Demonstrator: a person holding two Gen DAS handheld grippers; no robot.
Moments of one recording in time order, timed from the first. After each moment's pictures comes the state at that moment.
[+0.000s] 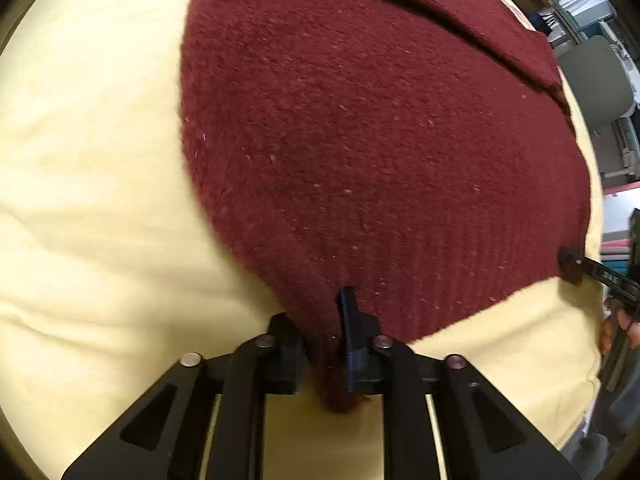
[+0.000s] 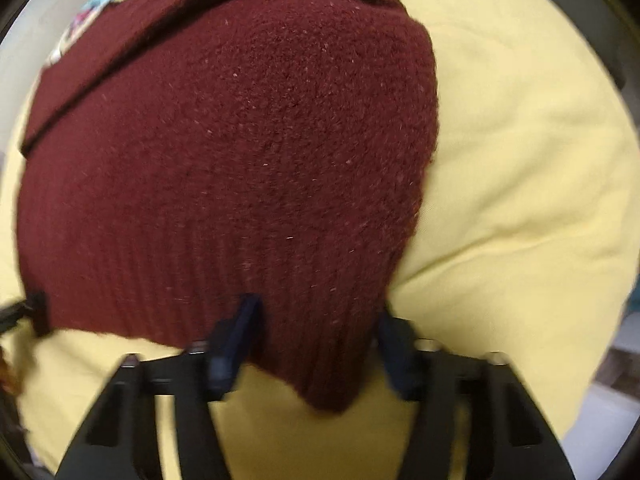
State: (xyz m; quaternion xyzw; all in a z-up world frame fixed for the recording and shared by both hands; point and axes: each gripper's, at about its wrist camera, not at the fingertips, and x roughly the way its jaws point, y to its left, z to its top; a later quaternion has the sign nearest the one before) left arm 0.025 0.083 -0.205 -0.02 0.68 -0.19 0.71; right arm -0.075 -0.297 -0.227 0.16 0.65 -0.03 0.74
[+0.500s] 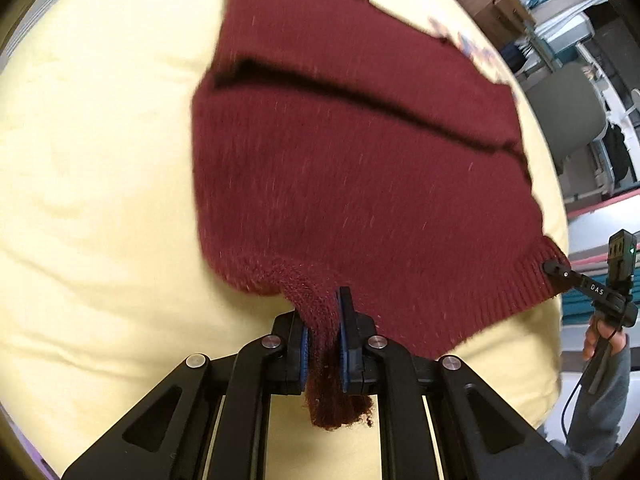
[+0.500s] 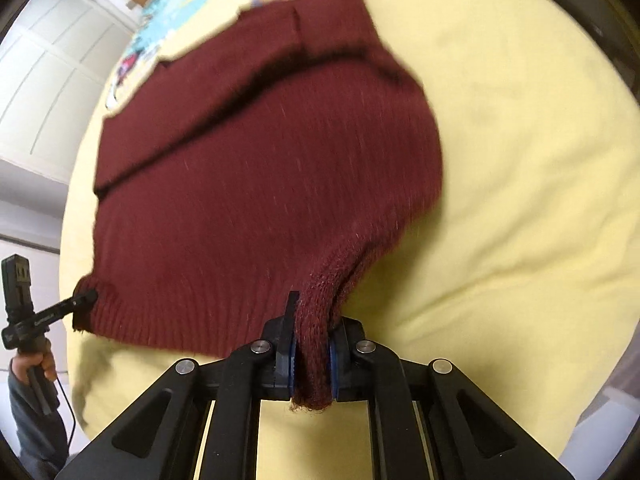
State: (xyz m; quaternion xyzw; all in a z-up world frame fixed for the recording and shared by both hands) left arm 0.052 0.084 -0.137 -0.06 0.63 -0.21 0.75; right arm -0.077 -0.336 -0.160 0.22 0.59 0.03 0.78
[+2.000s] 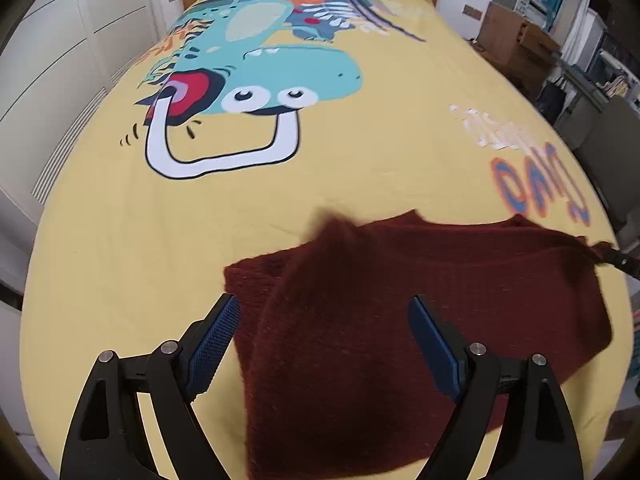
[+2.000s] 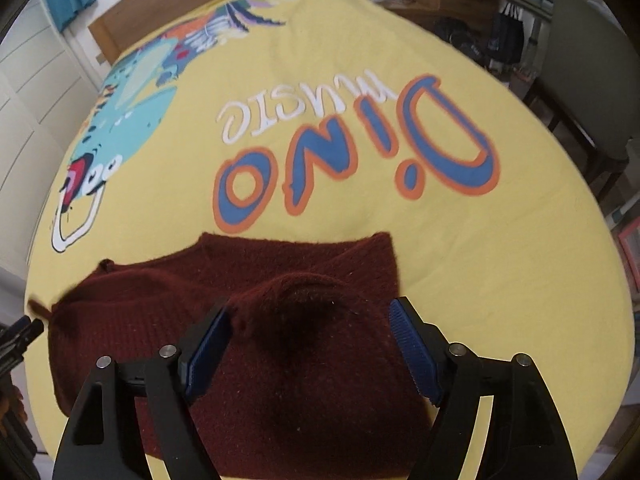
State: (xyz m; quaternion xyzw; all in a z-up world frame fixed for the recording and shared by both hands) left arm 0.273 0.037 -0.081 0.04 0.50 -0.13 0.85; right arm 0.204 -0.349 -0.097 0.15 0.50 -0.07 0.85
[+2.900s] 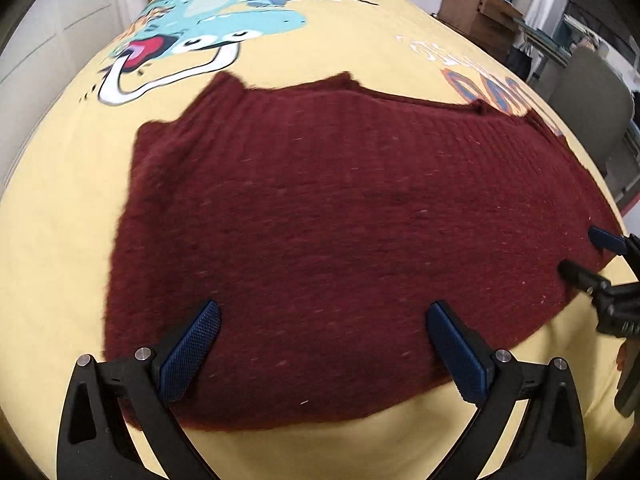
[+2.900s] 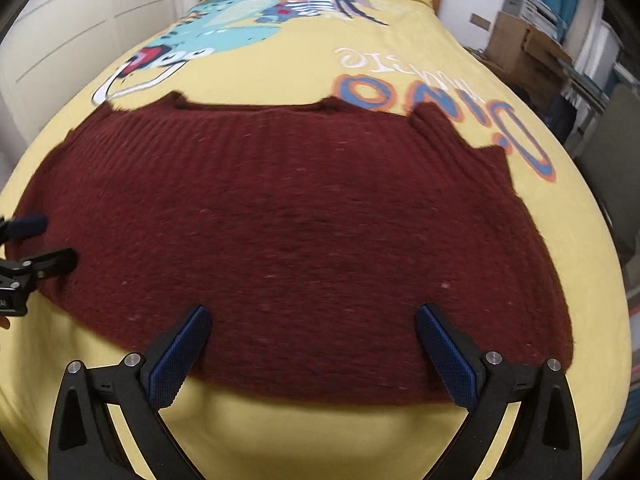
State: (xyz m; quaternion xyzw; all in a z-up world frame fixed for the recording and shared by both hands) left arm 0.198 0.019 -0.175 0.06 0.51 -0.19 0.84; right arm 0.130 -0.224 -0.176 0.00 0.48 0.00 0.87
